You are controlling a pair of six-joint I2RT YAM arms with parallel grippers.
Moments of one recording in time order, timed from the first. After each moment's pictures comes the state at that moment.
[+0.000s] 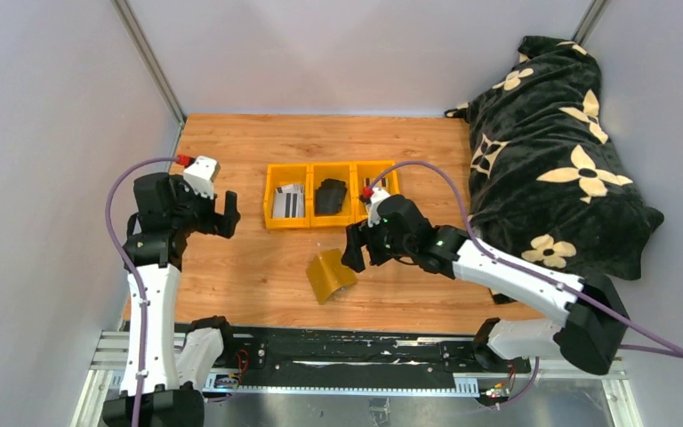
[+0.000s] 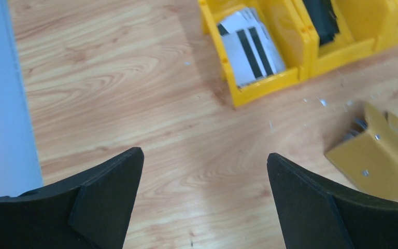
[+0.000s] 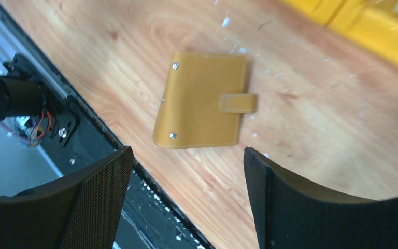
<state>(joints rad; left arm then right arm) 0.14 0.83 0.95 -0.74 0.40 0.34 0.90 1.29 0.88 -0.27 -0.16 0.42</state>
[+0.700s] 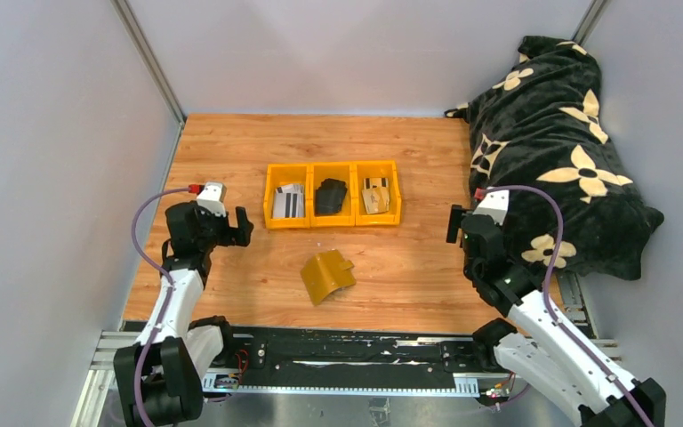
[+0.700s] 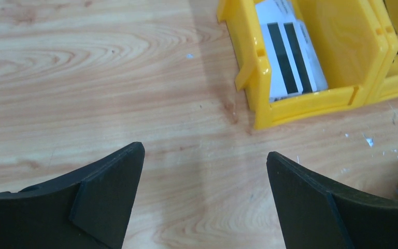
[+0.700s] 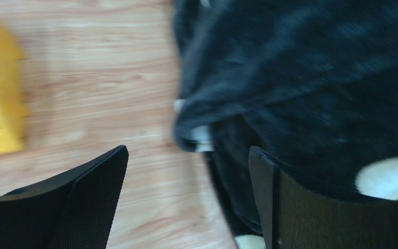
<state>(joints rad) 0.21 0.93 0.44 -0.04 0.40 0.13 0.55 0.71 0.57 -0.29 0.71 0.19</state>
